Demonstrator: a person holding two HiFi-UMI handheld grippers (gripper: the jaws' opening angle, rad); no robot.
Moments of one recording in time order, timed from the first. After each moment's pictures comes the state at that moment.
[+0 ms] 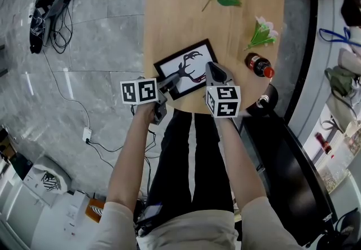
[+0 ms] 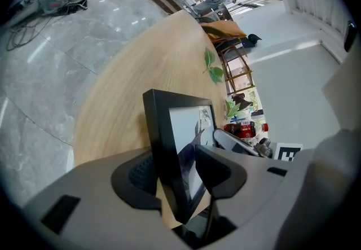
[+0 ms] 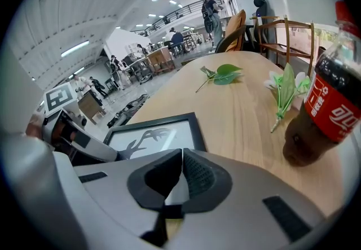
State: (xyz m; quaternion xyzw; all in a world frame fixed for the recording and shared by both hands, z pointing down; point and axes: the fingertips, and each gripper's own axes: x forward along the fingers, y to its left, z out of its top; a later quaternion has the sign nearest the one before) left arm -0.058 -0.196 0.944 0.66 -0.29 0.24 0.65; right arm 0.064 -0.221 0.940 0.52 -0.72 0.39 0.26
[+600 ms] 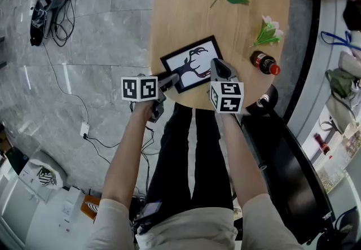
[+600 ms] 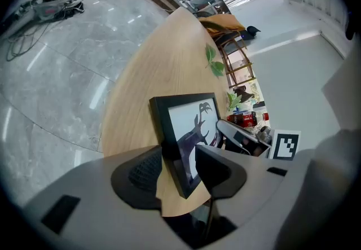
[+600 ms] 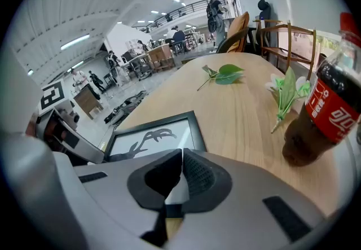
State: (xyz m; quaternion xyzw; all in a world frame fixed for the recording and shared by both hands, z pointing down) left arm -0.084 -0.178 0.947 0.66 -0.28 0.27 0.64; right arm 0.061 -0.218 0.945 0.52 -0.71 0.38 0.28
